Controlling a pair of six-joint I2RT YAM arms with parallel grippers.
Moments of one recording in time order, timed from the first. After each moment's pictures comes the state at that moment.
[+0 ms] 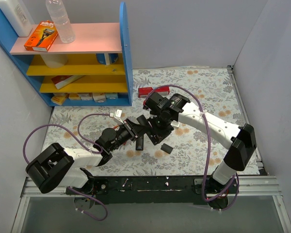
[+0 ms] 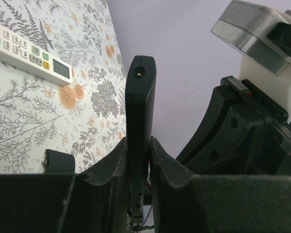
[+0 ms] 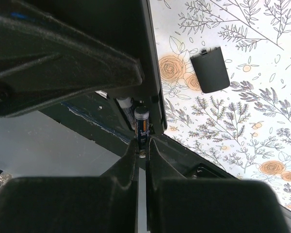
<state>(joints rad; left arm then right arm) -0.77 1.30 0.27 1.05 0.12 -1.22 0.93 1.63 1.54 -1.21 -0.15 0.39</state>
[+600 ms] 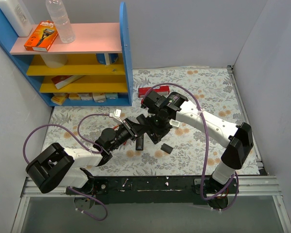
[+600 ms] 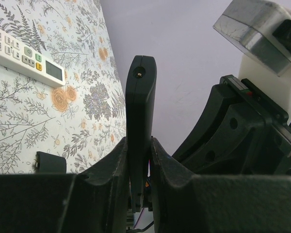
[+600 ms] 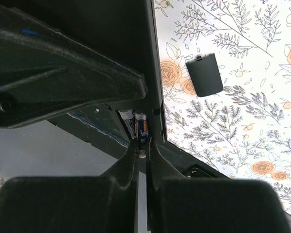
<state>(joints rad) -0.77 1.30 0.27 1.08 0.12 -1.27 0.94 1.67 1.61 -1.25 -0.12 0.37</state>
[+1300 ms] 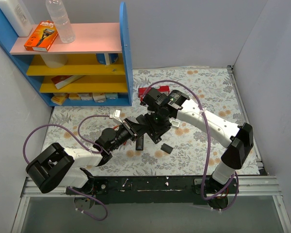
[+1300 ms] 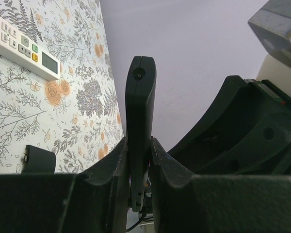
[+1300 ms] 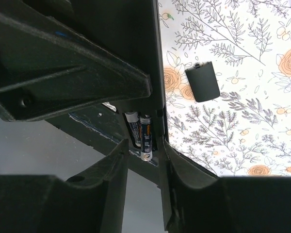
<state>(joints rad) -0.76 1.31 0.27 1.07 0.11 -1.36 0.94 1.67 1.65 -1.25 -0.11 0.36</state>
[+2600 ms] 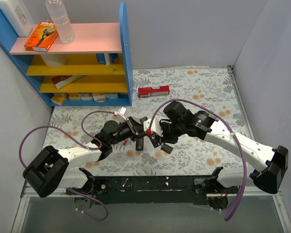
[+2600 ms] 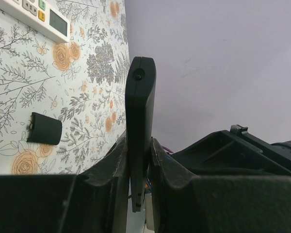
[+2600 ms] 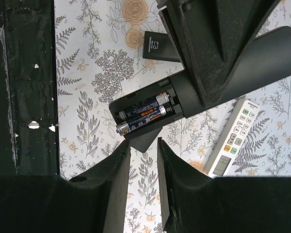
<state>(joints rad) -0.71 1.25 0.38 0.75 0.31 -1.36 0.95 1.25 1.19 -0.87 -0.33 -0.65</state>
